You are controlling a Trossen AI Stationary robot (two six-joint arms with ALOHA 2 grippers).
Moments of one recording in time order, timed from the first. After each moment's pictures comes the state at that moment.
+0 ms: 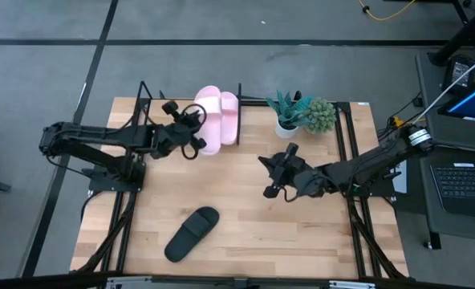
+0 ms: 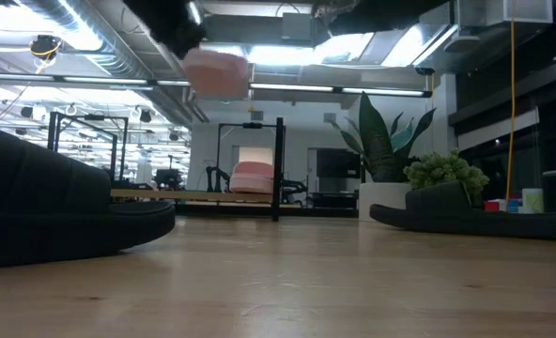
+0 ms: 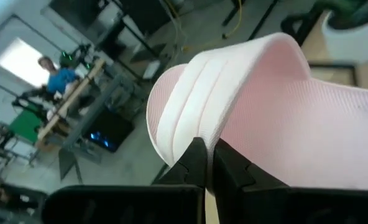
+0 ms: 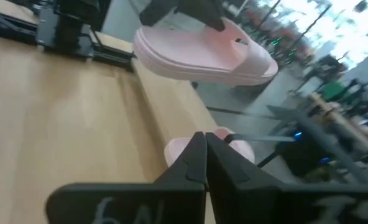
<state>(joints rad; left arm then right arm) 0.06 1.13 0.93 -0.37 -0.96 0.18 0.36 1.37 0.85 0.19 0.92 -0.24</state>
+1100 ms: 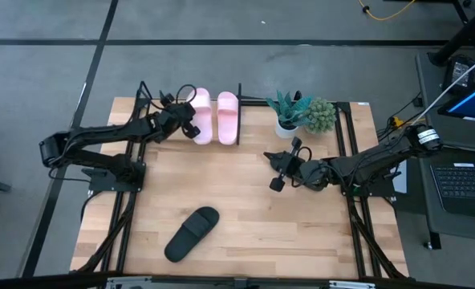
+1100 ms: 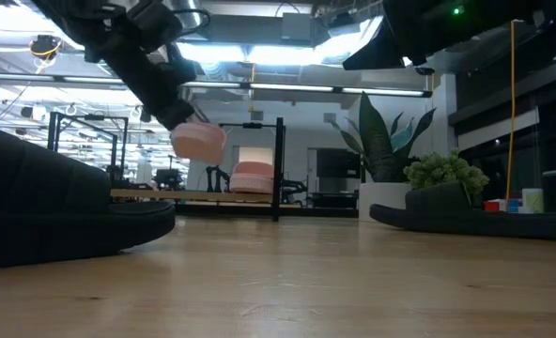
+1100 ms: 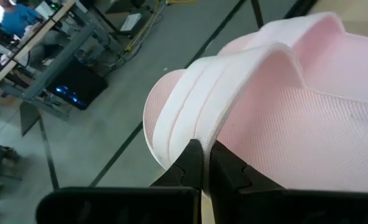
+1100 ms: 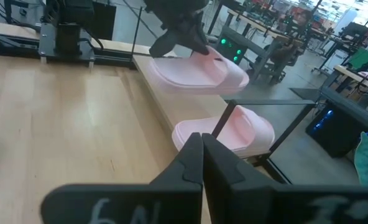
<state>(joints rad) 0.50 1.14 0.63 -0.06 -0.57 0.25 0.26 1.28 0.65 0.35 0.78 -0.10</state>
